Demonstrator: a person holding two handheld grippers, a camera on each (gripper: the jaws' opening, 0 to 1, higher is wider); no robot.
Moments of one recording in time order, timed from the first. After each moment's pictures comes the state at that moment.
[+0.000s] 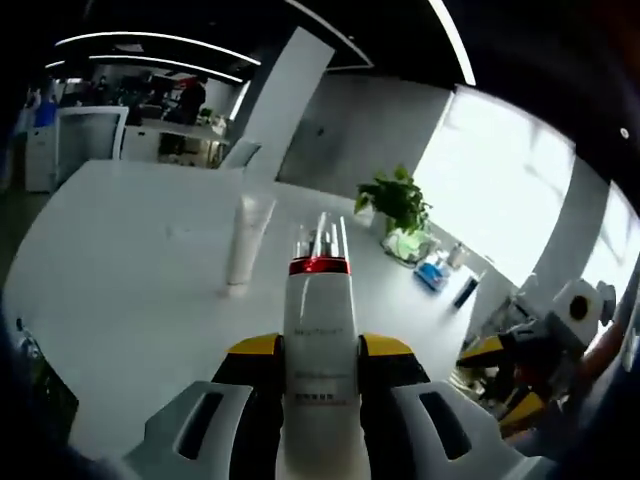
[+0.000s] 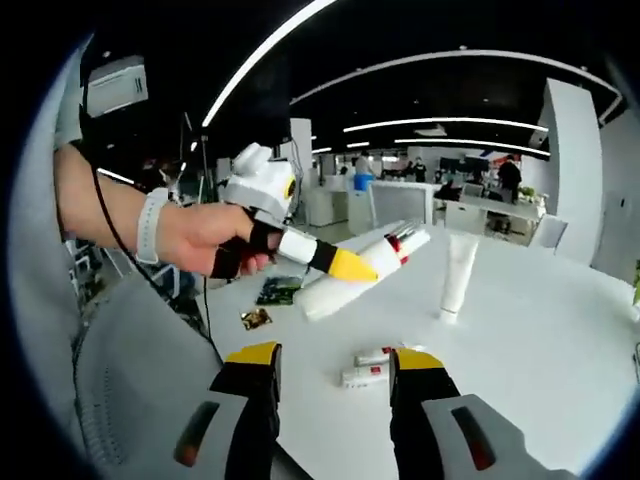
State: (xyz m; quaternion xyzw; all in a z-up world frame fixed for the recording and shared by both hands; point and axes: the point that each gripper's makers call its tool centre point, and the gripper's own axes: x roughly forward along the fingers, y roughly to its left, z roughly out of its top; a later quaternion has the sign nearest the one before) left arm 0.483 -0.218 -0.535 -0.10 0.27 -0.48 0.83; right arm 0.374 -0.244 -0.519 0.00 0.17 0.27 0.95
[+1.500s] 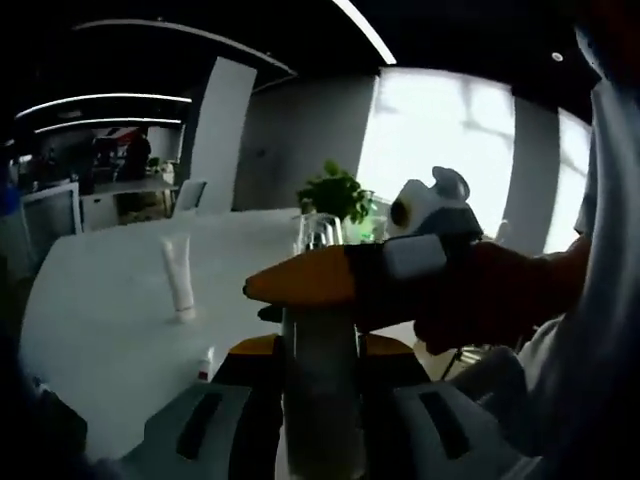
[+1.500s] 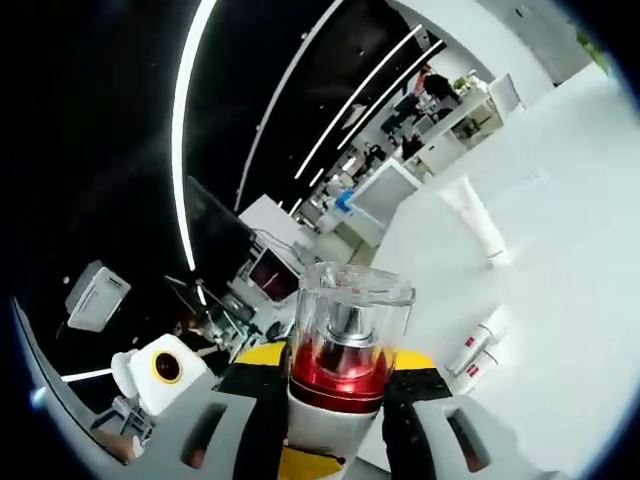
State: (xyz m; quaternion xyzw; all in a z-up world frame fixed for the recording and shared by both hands) left arm 0.370 -0.247 -0.498 0.02 0.17 -0.57 0.81; right arm 0.417 -0.226 -0.489 0.38 0.20 0.25 0.87
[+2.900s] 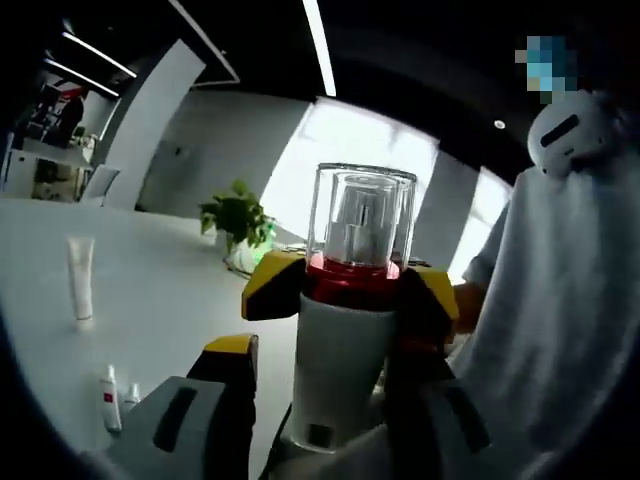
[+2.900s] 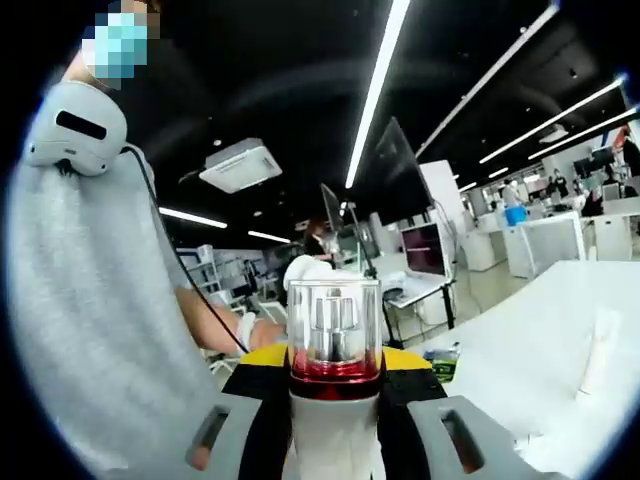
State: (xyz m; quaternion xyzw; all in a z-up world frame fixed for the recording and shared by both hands) left arm 0.326 -0.257 -0.445 -0.13 0.17 -0.74 0.64; right arm 0.346 -0.184 -0.400 0.13 0.08 0.60 0.79
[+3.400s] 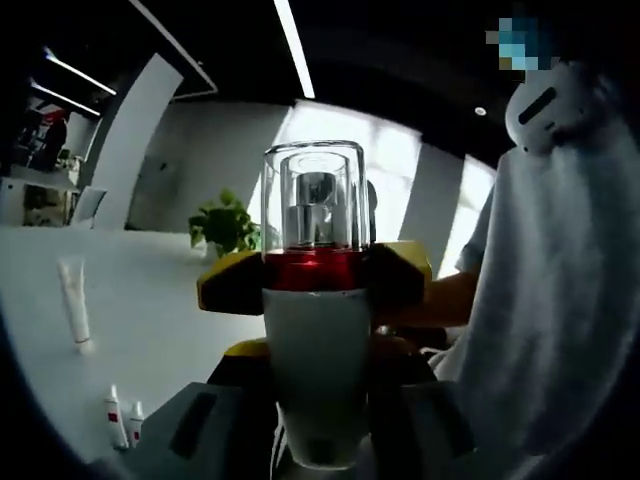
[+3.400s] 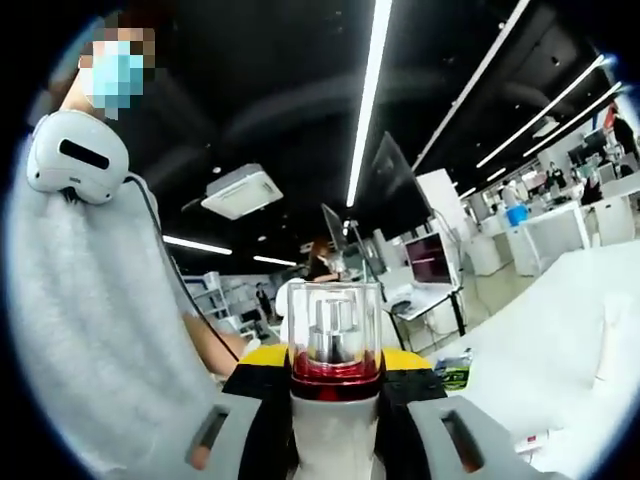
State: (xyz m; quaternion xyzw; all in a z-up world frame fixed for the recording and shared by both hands) left arm 0.322 -0.257 -0.442 -0.10 0.13 -0.74 0.65; right arm 0.352 -0.185 -0.396 0.18 0.07 0.59 0.79
